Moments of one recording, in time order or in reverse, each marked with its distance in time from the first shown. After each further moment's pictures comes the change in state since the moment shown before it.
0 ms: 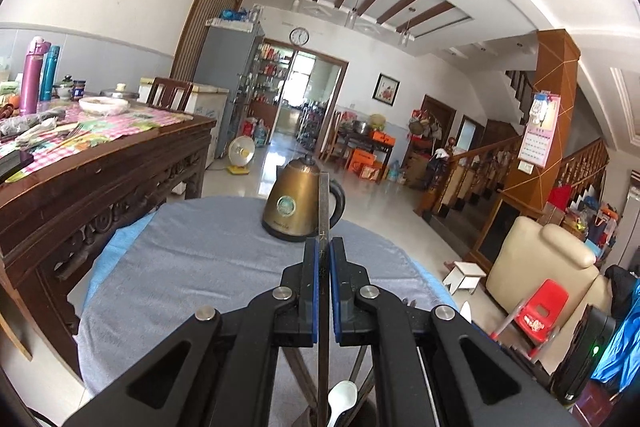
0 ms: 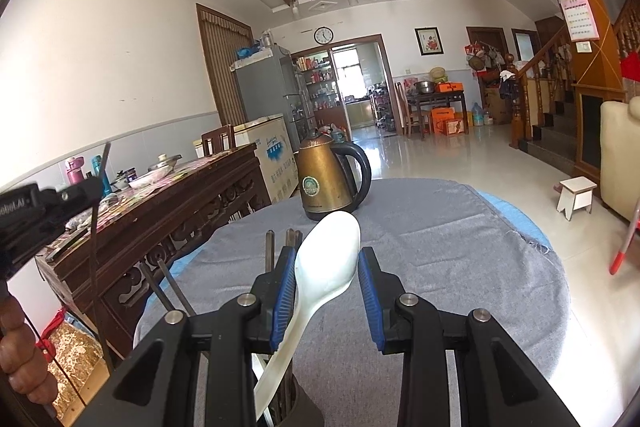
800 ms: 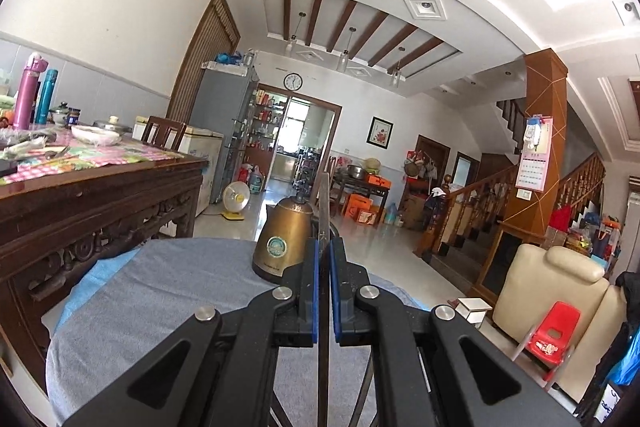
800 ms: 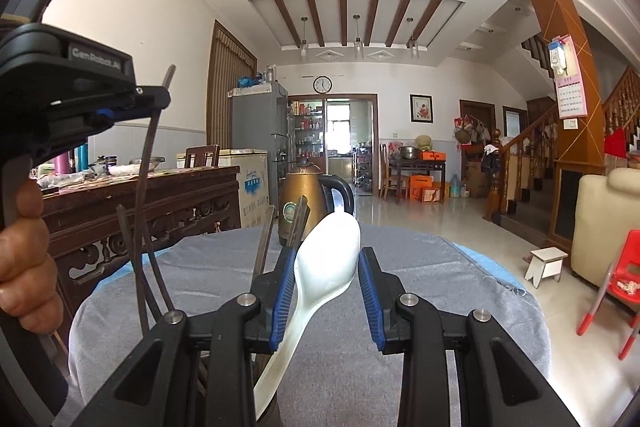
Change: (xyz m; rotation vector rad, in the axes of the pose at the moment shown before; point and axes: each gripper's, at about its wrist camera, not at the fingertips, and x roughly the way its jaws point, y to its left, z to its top) left arm 0.034 -0.006 -0.025 0.015 -0.172 -0.002; right arm 0.016 0.034 -0.060 -0.189 -0.208 -0.120
